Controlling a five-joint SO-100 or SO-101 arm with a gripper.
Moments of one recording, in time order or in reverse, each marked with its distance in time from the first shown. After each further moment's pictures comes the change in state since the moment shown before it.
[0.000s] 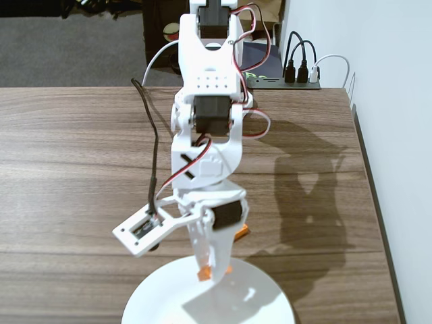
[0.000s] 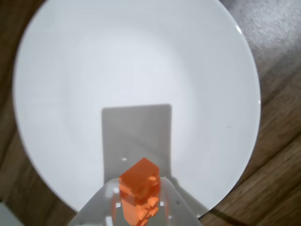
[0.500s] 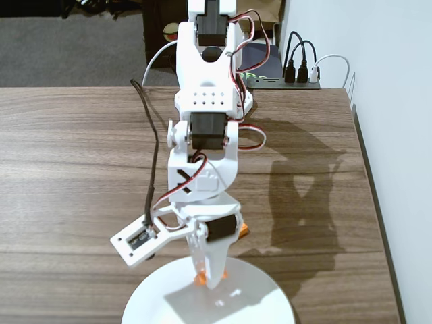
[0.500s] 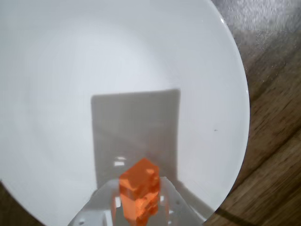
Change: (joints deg) arm 0.5 -3.1 -0.1 0.0 2.8
